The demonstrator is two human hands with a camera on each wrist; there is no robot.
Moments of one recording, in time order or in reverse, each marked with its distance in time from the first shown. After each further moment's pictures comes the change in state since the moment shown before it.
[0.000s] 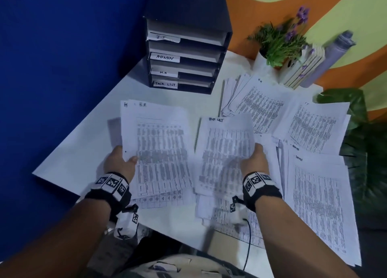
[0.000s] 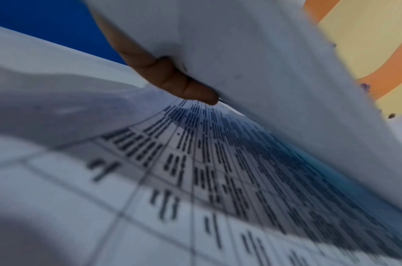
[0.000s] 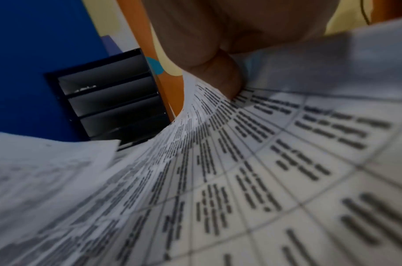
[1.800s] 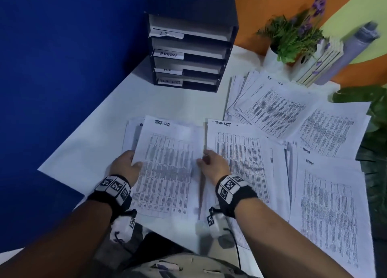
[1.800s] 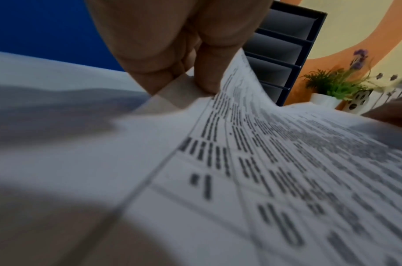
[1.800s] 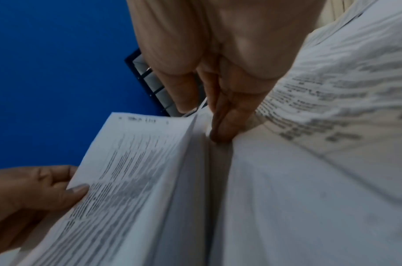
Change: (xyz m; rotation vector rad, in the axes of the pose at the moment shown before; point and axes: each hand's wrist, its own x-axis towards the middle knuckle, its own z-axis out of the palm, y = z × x) left_hand 0.008 -0.015 0.017 0.158 -0.099 0.068; right_hand -0.040 -0.047 0.060 0.018 -0.534 -0.254
